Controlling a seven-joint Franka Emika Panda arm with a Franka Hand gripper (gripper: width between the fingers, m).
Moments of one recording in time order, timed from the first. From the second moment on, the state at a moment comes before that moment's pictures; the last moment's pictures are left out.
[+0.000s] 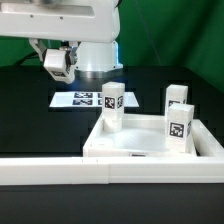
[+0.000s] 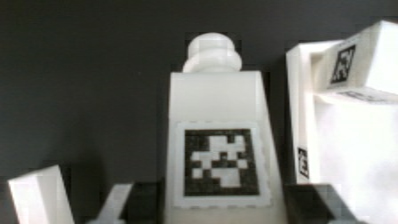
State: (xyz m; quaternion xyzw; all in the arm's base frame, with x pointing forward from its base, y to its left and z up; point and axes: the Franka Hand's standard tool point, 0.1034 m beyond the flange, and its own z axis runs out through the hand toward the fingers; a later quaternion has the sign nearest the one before) arm 0.560 -0.092 0.133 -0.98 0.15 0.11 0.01
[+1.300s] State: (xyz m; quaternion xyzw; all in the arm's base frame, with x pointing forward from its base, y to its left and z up) arm 0.629 -0.050 0.143 -0.94 0.14 -0.30 -0.03
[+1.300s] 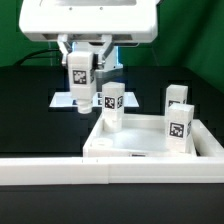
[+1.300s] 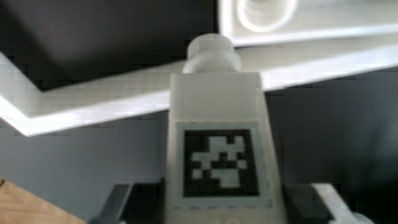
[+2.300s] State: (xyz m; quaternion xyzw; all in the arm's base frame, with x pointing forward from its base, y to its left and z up) arm 0.628 -0.064 0.137 -0.94 0.13 -0.30 -0.03
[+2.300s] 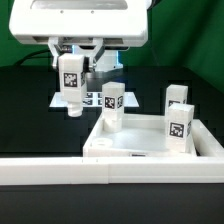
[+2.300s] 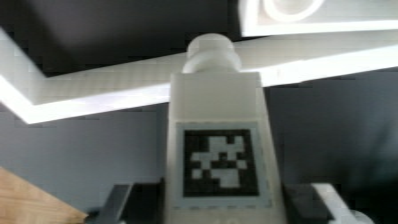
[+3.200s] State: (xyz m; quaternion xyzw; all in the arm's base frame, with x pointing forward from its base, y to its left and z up) arm 0.643 -0.021 0.101 -0.95 0.13 -0.29 -0.01
